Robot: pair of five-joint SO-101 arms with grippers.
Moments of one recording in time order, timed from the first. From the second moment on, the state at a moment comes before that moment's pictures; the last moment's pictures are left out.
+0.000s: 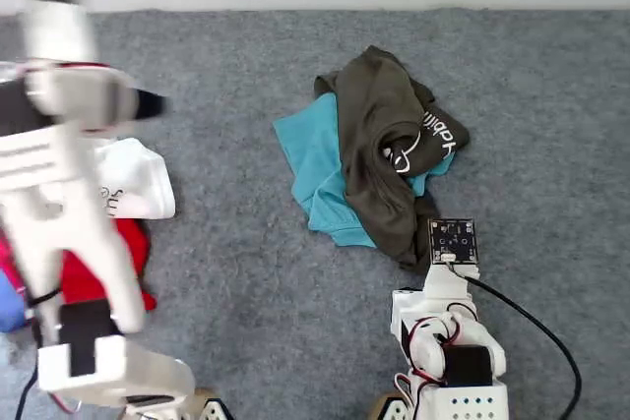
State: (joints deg) left arm -11.1 1.8 -31.0 99.6 -11.0; right arm -5.5 -103.1 95.6 74.2 -4.4
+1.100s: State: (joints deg) left arm 28.0 34.5 -20.4 63.3 2.9; right arm -5.5 -103.1 95.6 74.2 -4.4
